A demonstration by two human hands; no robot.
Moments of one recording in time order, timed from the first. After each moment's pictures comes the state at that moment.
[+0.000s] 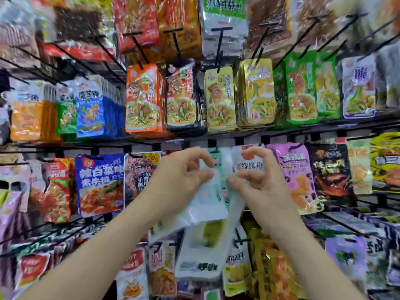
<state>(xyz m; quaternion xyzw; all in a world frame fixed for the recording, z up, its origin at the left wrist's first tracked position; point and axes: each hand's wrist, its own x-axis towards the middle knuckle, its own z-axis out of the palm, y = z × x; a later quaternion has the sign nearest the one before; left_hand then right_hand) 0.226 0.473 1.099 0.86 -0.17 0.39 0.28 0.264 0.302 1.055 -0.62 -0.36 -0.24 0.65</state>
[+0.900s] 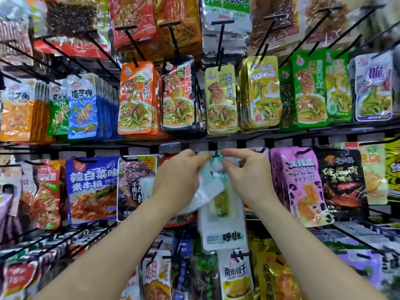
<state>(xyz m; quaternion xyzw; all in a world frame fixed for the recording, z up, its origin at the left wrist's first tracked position) 0.303 0.488 1.094 0.86 -0.09 0.50 0.02 0.342 0.334 1.087 -0.69 -0.29 -0.37 0.55</state>
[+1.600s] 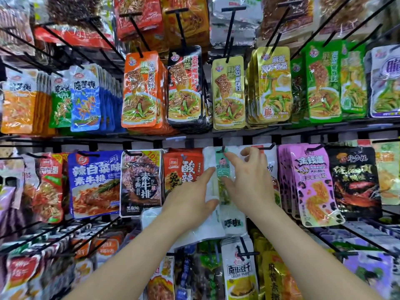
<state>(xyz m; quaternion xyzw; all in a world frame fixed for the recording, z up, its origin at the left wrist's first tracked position) 0.313 0.486 1.052 0.96 0.00 0.28 0.06 0.363 0.345 1.062 -0.84 -0.23 -0.44 0.23</state>
